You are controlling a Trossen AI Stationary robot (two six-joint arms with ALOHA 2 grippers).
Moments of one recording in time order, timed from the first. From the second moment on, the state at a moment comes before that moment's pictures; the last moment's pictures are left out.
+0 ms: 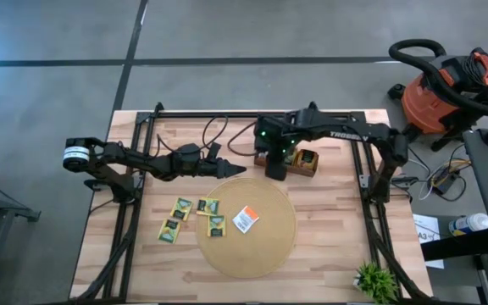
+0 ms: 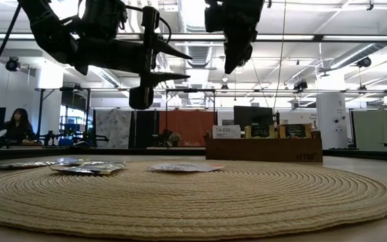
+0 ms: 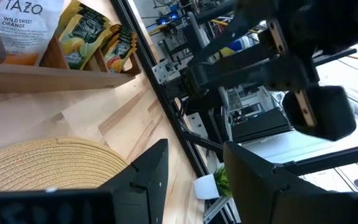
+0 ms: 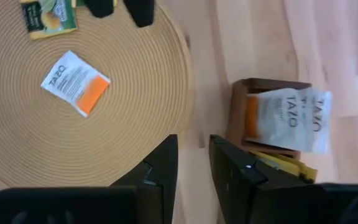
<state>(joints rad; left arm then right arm) 0.16 1.45 0.56 0.83 0.13 -1.12 -0.20 1.80 1.75 -1.17 -0.09 -0.01</state>
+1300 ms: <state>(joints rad) 0.16 1.45 0.56 0.41 0.26 -0.62 -0.10 1.87 1.55 -0.98 -0.23 0.40</state>
